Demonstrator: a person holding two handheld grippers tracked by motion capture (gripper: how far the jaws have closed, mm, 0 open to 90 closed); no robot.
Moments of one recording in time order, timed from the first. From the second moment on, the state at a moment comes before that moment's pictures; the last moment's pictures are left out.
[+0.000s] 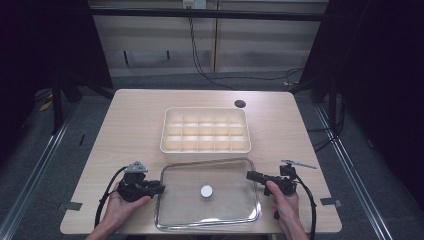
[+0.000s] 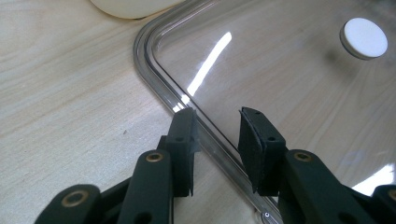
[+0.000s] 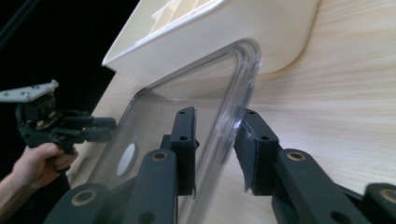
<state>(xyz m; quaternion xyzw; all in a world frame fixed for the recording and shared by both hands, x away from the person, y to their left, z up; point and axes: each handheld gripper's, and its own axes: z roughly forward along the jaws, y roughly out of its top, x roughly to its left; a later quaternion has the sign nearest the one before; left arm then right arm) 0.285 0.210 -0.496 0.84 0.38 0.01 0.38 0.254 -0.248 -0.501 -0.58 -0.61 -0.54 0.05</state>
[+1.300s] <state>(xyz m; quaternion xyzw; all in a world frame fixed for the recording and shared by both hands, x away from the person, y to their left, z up) 0.296 0.213 -0.499 0.82 0.39 -0.06 0.42 0.251 -0.251 -0.485 -0.54 -0.63 -0.56 0.02</state>
